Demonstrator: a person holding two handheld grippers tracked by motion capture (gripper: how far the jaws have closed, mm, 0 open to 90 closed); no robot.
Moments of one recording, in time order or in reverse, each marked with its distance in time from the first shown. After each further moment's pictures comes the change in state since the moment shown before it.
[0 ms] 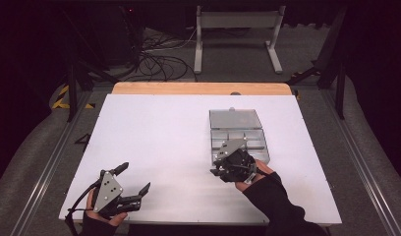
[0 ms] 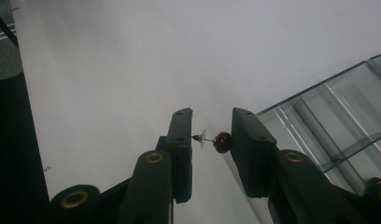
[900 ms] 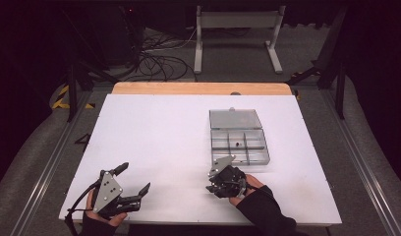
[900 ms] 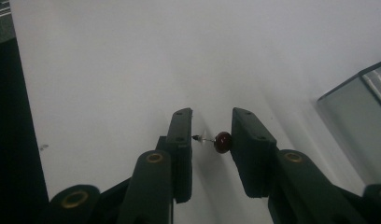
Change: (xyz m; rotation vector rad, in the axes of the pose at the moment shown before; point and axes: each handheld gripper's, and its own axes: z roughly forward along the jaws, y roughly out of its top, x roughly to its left) left arm 0.001 0.000 -0.001 -0.005 0.003 0.011; right arm 0.024 -0.027 0.045 0.074 0.057 -0.007
